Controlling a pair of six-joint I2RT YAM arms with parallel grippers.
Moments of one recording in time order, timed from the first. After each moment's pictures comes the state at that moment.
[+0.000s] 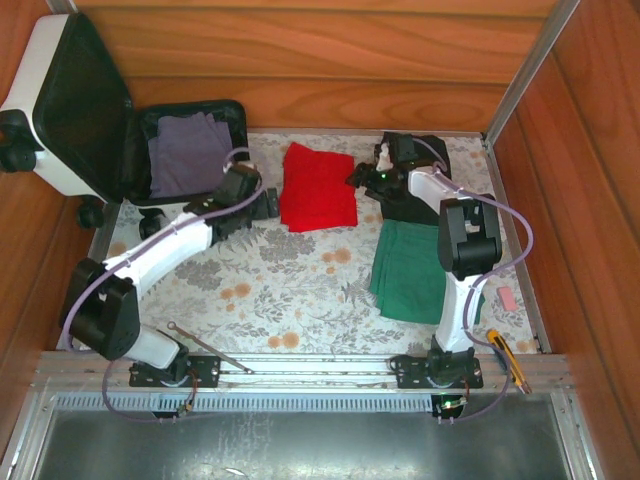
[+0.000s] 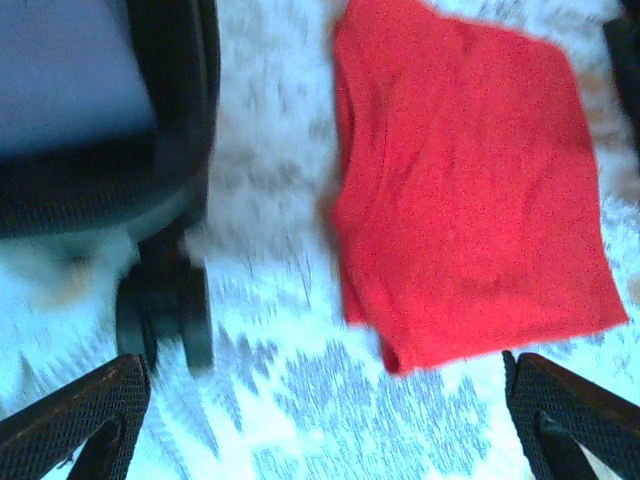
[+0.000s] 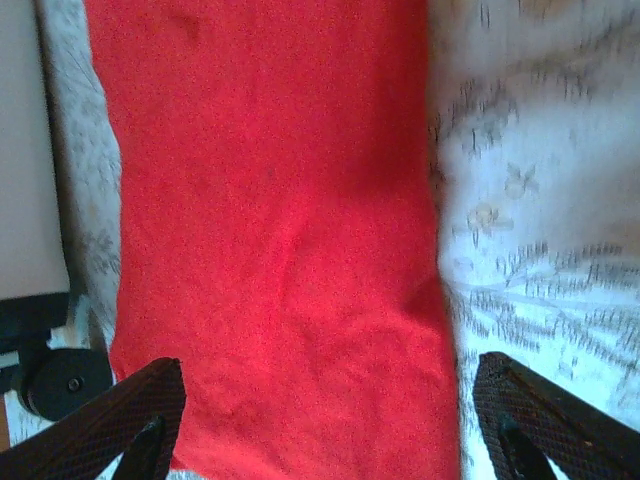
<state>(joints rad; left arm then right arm) -0.58 1.45 1.00 -0.35 -0.20 -0.61 0.24 2.07 1.50 -0.43 -0.50 0.51</state>
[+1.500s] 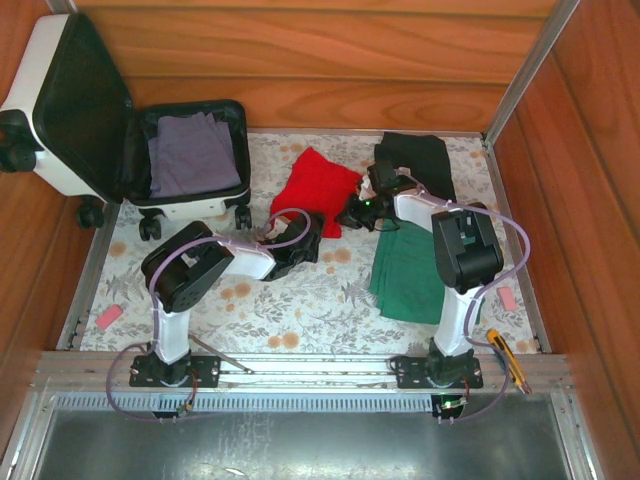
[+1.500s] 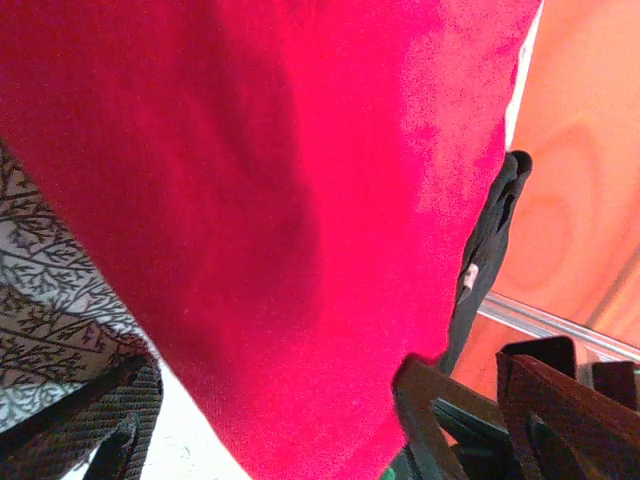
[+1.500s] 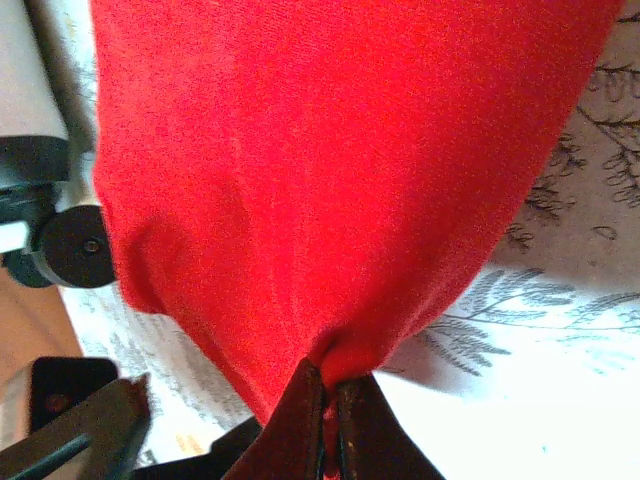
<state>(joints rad) -0.85 1.95 0.90 0.43 -0.26 -1.91 0.37 1.95 1.24 -0.34 -0.62 0.69</state>
